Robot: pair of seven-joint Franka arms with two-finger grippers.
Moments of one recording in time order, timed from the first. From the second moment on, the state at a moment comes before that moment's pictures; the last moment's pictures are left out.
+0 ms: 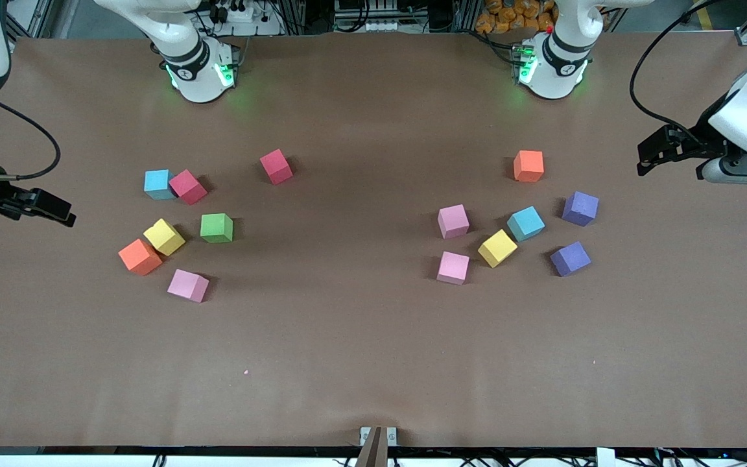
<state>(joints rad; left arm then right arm) -0.12 -0.02 0.01 -1.62 -0.01 1.61 -0.06 -0.04 0.15 0.03 -1.49 -0.01 1.64 0.13</state>
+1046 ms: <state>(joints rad) -0.16 0.19 -0.03 -1.98 -0.04 1.93 -0.29 -0.05 0.17 0.02 -1.48 0.00 1.64 0.09</state>
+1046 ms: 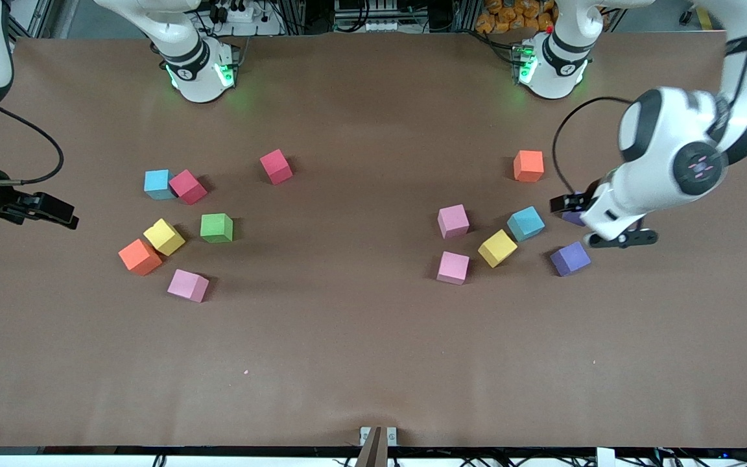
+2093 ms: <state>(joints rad) -0.18 0.26 -0.08 -2.26 -0.04 2.38 -0.76 -0.05 0.21 0.03 -1.48 0.00 1.67 0.08</state>
